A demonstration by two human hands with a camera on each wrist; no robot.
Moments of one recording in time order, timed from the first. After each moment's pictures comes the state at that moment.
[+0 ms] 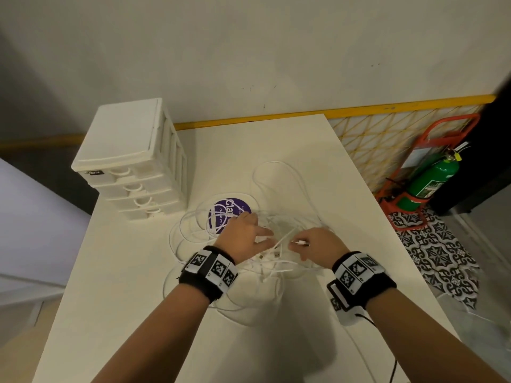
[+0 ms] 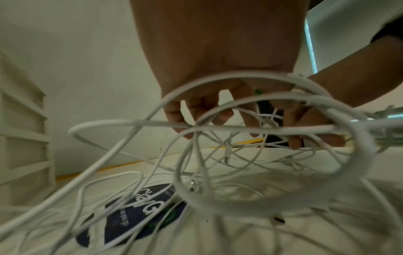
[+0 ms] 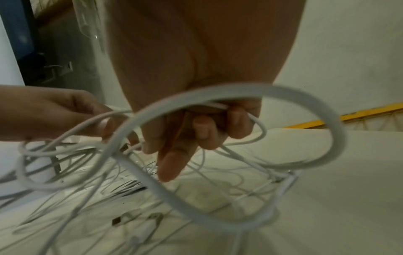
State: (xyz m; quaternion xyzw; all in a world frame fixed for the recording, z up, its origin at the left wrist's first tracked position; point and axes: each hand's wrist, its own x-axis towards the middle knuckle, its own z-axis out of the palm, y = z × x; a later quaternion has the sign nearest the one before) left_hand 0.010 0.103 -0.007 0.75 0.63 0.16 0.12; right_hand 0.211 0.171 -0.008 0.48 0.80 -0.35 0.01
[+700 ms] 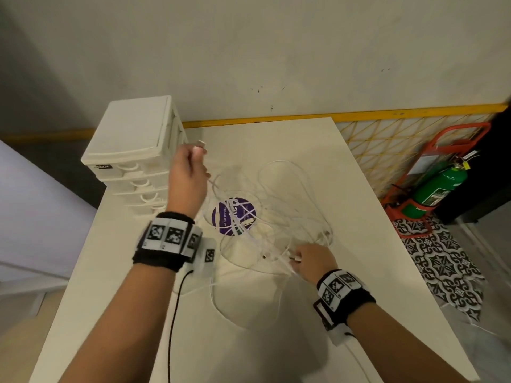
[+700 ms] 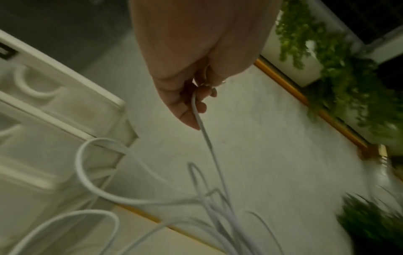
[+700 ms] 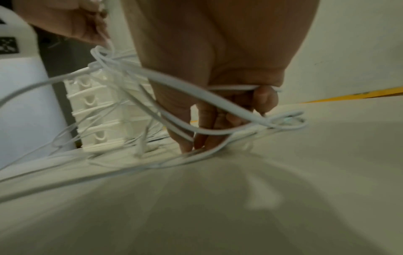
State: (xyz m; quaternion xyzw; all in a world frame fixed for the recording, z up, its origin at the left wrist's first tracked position) left_hand -0.050 0.111 0.093 0.44 0.69 0.57 0.09; right_hand 0.198 0.152 -0.044 0.50 0.83 -0.21 0.10
